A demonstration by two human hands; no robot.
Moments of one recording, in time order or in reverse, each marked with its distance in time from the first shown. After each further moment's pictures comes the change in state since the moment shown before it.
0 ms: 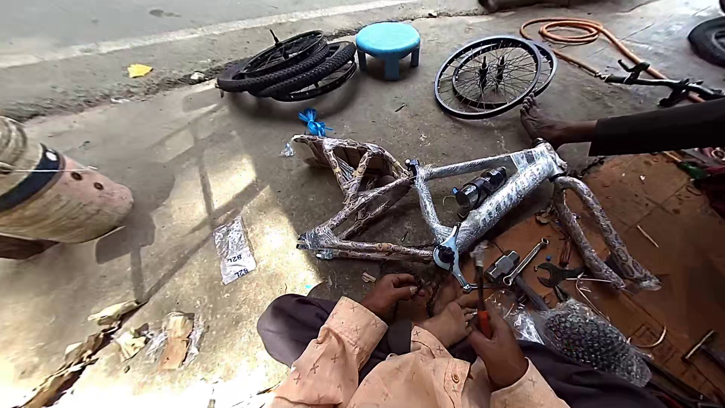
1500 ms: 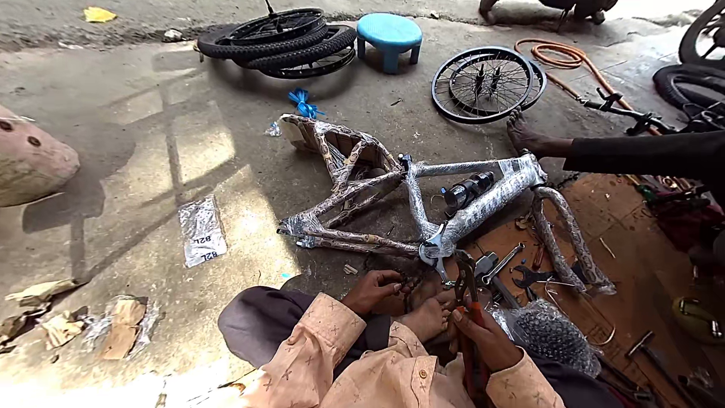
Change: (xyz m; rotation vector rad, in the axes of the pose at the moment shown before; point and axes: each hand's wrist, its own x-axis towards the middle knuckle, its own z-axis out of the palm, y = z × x) left_hand -0.008 -0.005 0.006 0.150 -0.004 0.107; right_hand 0.002 -0.027 -0.028 0.371 -0.340 0.170
